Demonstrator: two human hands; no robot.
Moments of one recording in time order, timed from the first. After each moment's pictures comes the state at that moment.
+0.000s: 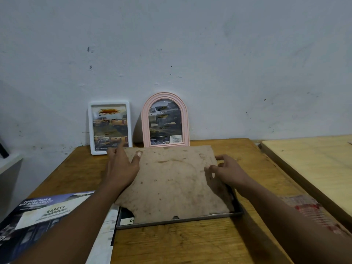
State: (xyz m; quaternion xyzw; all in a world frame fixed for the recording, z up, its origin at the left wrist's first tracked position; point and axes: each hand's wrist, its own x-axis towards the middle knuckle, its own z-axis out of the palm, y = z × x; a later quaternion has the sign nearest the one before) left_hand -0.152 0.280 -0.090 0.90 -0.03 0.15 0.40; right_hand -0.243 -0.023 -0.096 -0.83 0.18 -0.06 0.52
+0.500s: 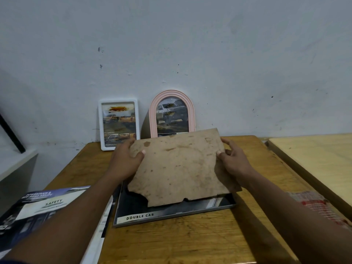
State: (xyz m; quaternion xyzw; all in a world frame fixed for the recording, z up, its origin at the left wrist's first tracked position) left_hand -0.159 0.301 -0.071 0.90 -0.06 0.09 0.42; right_hand -0.247 -0.006 -0.075 -0.78 0.16 -0.13 0.59
